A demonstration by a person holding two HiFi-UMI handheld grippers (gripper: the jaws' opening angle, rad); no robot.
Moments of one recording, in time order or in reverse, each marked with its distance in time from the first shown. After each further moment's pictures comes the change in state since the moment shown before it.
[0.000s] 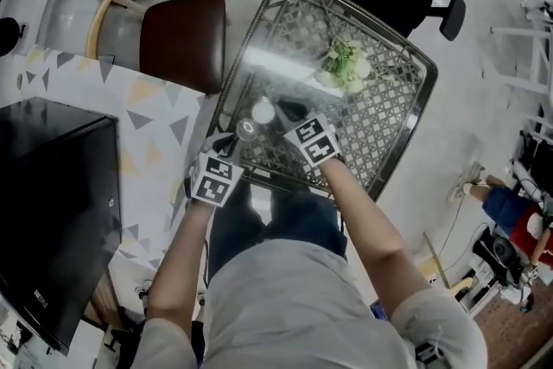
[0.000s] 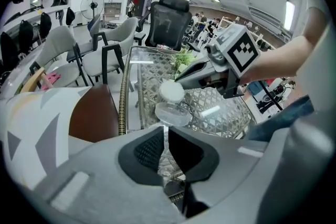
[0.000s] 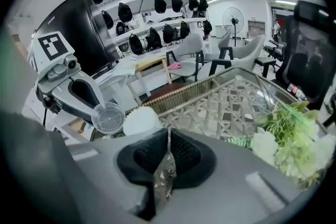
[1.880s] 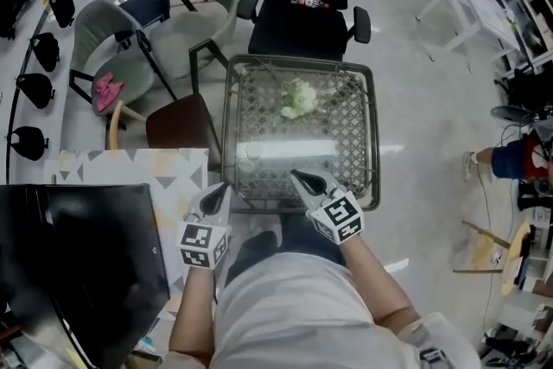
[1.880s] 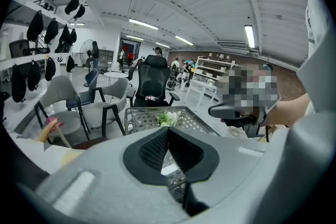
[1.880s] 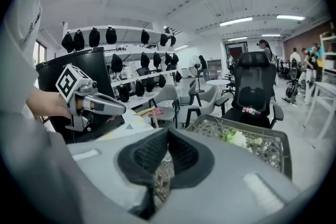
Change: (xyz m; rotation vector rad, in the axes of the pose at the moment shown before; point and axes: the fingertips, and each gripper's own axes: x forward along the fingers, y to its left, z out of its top) left arm -0.226 -0.051 0.072 0.136 -0.505 -0.066; right arm -0.248 0.141 0.057 0.172 -0.471 -0.341
